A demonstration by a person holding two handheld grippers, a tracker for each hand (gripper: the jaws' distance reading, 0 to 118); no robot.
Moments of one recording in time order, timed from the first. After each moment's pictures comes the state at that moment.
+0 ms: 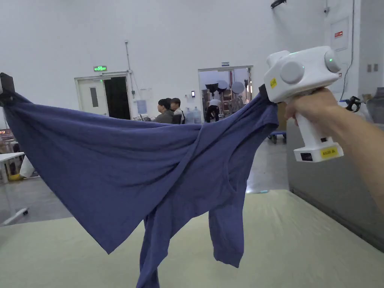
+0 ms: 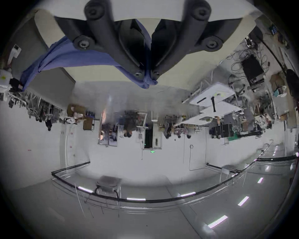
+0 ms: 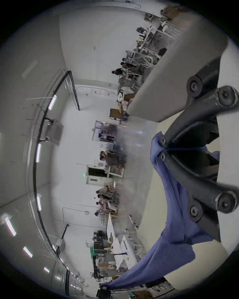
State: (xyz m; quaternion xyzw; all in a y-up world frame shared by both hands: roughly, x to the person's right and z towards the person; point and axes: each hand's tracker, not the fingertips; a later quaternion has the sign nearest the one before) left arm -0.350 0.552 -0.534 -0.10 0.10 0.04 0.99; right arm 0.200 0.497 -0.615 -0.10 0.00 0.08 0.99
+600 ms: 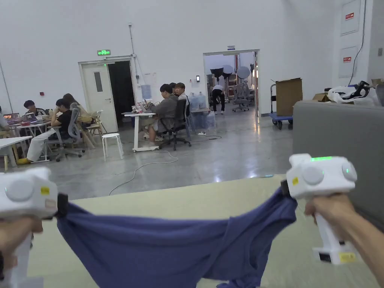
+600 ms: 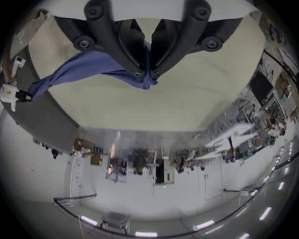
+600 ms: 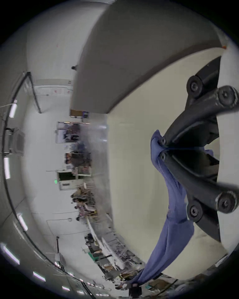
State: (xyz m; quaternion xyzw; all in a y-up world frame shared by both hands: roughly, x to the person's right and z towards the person) left arm -0.339 0.247 -0.564 -0.31 0.04 0.04 0.95; right arm 0.237 0.202 -0.632 -0.31 0.01 0.00 0.95
